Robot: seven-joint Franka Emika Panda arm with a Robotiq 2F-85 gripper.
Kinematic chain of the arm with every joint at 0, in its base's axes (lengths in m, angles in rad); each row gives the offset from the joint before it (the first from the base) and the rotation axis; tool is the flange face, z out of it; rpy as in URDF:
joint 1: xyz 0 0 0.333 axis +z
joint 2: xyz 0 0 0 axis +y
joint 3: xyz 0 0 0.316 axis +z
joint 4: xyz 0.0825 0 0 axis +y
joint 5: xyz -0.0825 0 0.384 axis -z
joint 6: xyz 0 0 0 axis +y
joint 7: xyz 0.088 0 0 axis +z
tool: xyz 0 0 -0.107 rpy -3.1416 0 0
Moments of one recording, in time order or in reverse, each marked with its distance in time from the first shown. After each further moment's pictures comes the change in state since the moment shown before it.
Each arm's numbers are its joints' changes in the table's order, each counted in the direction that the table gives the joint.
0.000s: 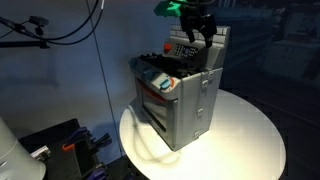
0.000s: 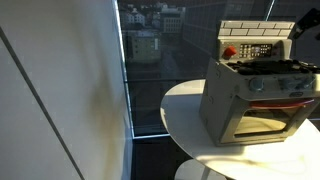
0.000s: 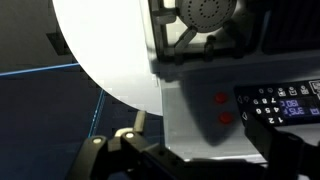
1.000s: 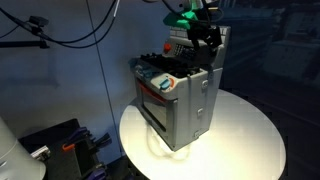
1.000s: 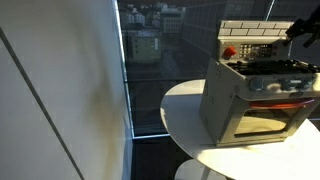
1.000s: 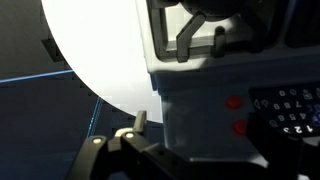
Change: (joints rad) arm 0.000 0.130 -0.004 -0.090 -0.043 -0.006 0.024
